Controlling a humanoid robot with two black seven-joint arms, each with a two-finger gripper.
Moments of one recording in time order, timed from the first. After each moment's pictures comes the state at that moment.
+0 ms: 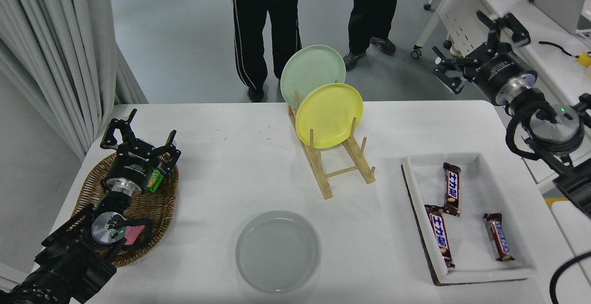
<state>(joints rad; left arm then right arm) -0.50 0.25 -1.08 -0.52 0.14 -0.57 -0.44 0.74 -0.50 0.84 0.93 0.25 0.08 0.16</state>
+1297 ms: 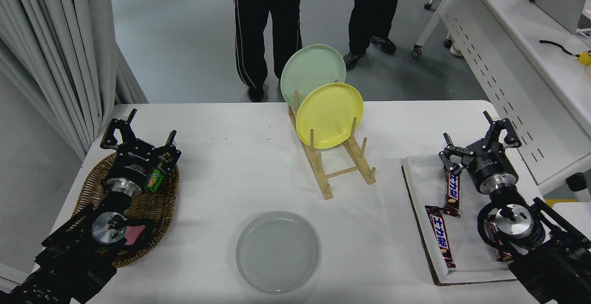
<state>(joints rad) -0.50 0.25 -1.08 -0.52 0.14 -0.57 -0.44 0.53 -0.26 1.04 0.65 -0.04 0.25 0.30</state>
